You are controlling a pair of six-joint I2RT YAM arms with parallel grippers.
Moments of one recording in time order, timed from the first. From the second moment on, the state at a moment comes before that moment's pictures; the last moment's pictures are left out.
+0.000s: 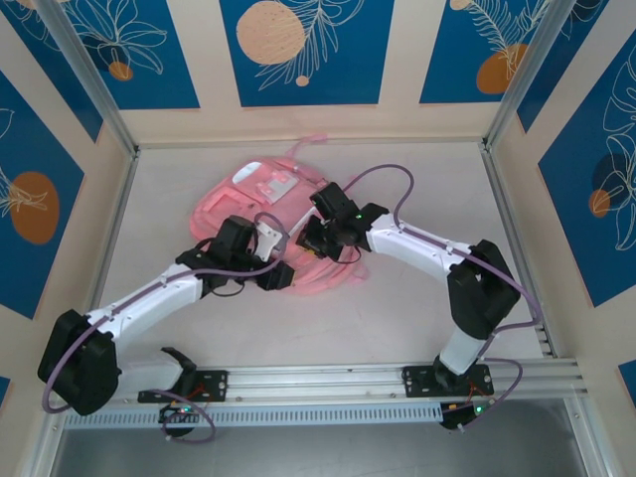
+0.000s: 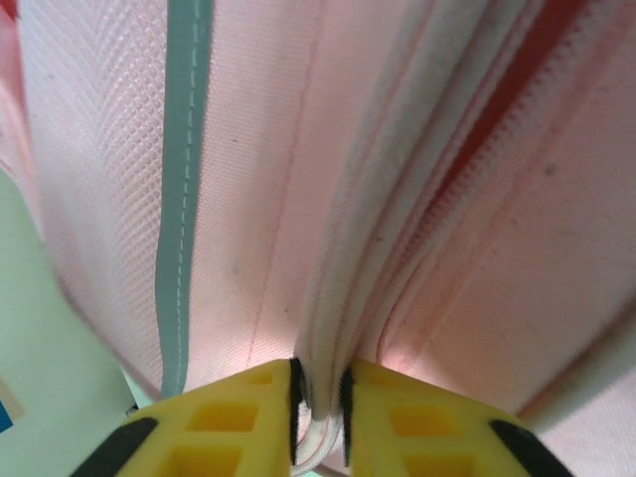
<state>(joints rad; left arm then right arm) -0.60 1.22 0.77 -0.40 0.46 -0.21 0.74 1.68 1.28 -0.55 -0.22 1.16</state>
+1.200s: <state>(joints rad) -0.34 1.17 0.81 -0.42 0.38 -0.82 1.04 1.79 1.39 -0.69 0.16 0.64</state>
